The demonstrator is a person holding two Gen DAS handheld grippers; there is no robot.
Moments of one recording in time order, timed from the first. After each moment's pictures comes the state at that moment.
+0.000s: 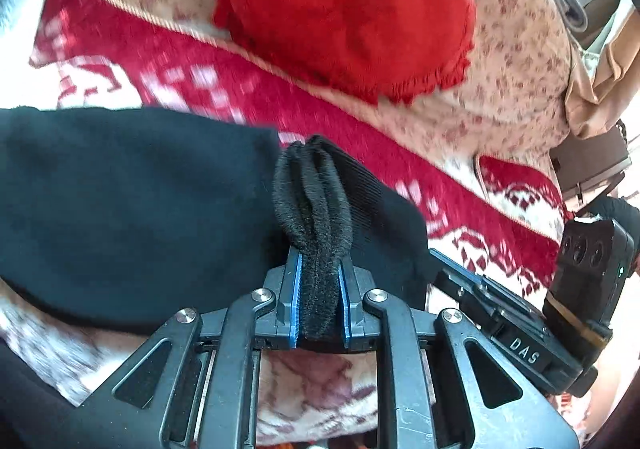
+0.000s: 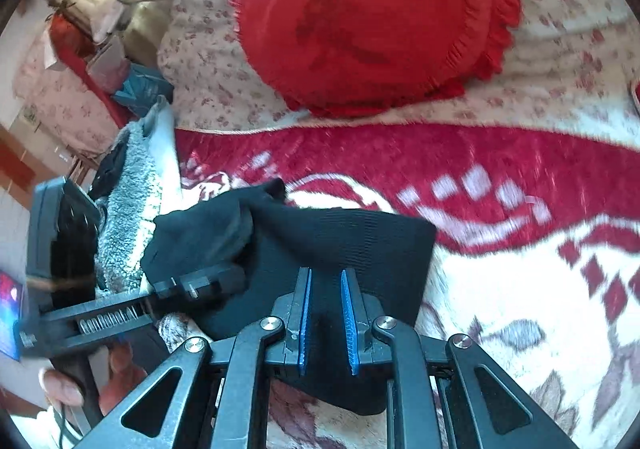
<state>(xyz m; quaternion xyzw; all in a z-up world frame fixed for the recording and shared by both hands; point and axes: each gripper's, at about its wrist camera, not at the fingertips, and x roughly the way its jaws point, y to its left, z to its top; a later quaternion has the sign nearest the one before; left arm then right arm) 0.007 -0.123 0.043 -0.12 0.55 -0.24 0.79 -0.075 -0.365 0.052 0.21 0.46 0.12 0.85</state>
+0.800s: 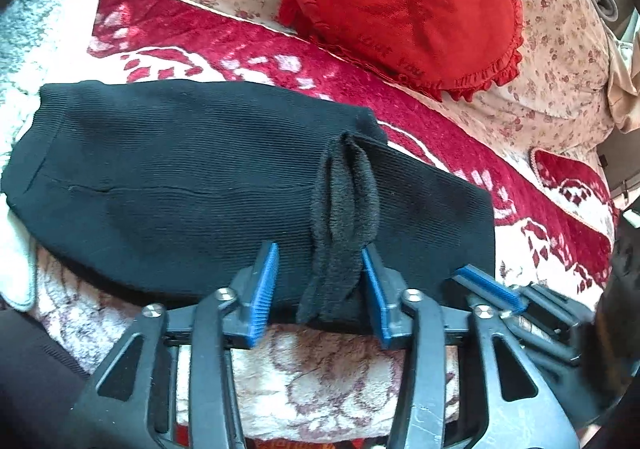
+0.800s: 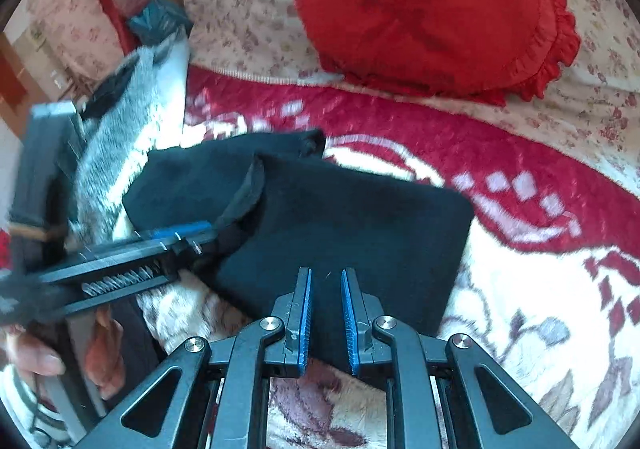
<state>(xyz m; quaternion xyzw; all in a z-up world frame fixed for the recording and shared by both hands) -0.010 -0.089 0.018 -0.07 0.55 -0.16 0.82 -0.079 -0.298 0.037 0.09 0.51 0.13 0.85</state>
